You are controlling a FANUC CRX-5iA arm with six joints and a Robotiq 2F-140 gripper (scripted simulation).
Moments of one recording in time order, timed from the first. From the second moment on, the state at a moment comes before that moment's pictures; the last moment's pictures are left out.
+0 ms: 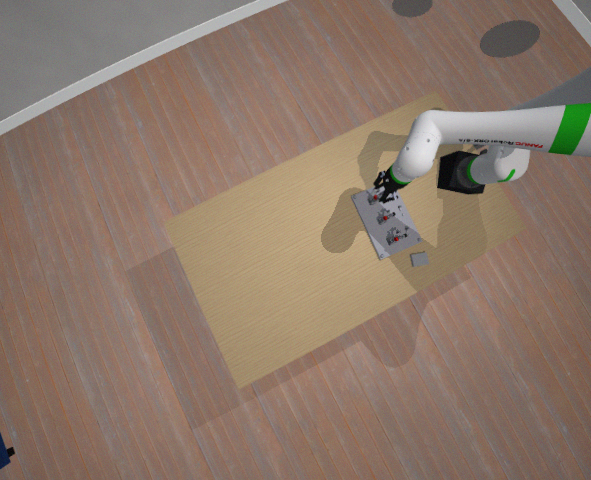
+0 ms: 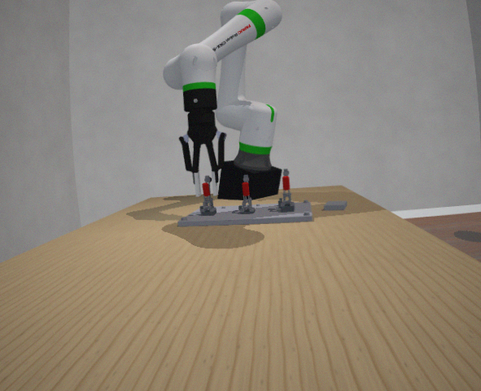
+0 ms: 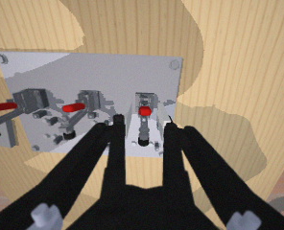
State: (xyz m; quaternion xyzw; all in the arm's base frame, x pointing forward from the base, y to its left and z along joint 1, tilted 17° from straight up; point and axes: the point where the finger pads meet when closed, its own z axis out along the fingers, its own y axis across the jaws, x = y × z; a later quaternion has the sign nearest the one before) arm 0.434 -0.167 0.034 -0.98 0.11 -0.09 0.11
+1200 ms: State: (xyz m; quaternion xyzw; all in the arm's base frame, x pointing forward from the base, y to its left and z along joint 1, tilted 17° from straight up) arm 0.426 -0.174 0.070 -0.98 0.11 -0.09 0.11
